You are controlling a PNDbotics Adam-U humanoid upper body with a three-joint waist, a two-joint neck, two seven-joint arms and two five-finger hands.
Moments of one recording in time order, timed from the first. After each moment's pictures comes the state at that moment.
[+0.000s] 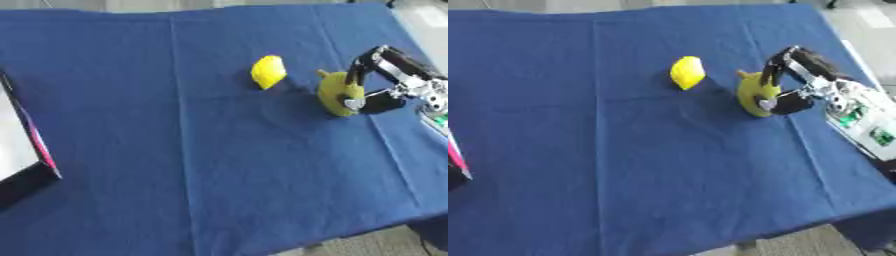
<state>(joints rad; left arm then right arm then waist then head) -0.77 0.55 -0.17 -1.29 -0.14 0.02 -0.20 0.35 -0.95 -0.28 -1.98 0.27 0.11 -0.02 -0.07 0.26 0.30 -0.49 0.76</state>
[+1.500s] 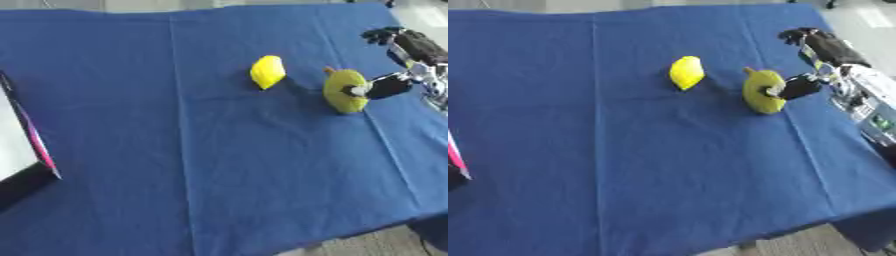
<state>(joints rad) -0.77 0.55 -0.18 -1.28 -0.17 0.01 -0.21 0.28 -0.97 -0.31 -1.83 0.43 0.28 0.01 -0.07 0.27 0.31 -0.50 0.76</state>
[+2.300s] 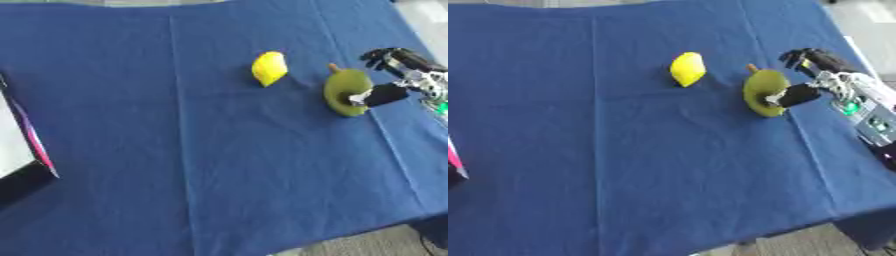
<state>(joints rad) -0.77 0.55 -0.18 -1.28 -0.17 0.01 -0.21 0.26 -0.95 -0.29 -1.74 0.39 0.28 0.18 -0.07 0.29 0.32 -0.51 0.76</state>
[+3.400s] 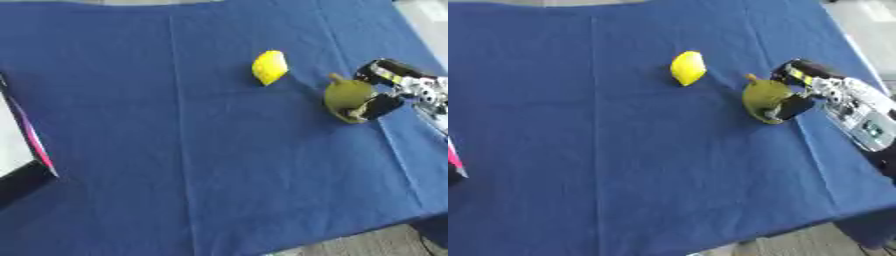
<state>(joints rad) -0.76 0.55 -0.18 -1.28 -0.18 0.01 -0.22 0.29 -0.92 -0.28 -1.84 0.27 0.22 0.19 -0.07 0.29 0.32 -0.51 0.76</state>
